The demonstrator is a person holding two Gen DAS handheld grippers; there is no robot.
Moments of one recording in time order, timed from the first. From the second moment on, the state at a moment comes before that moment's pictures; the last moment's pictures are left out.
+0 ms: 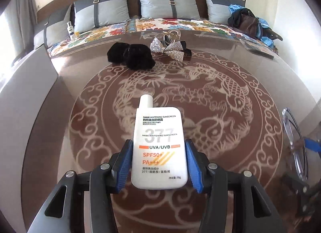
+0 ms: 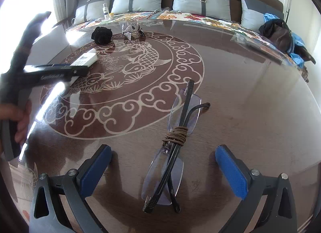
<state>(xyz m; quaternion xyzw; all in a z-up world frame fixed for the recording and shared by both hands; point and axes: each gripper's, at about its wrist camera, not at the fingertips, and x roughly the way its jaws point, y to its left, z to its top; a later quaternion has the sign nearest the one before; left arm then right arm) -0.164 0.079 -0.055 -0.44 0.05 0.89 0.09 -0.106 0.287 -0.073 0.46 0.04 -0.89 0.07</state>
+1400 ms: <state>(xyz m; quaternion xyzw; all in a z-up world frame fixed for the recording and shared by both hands) 0.002 -0.159 0.084 -0.31 -0.15 0.94 0.00 -0.118 0.083 0.093 0.43 0.02 -0.87 0.25</state>
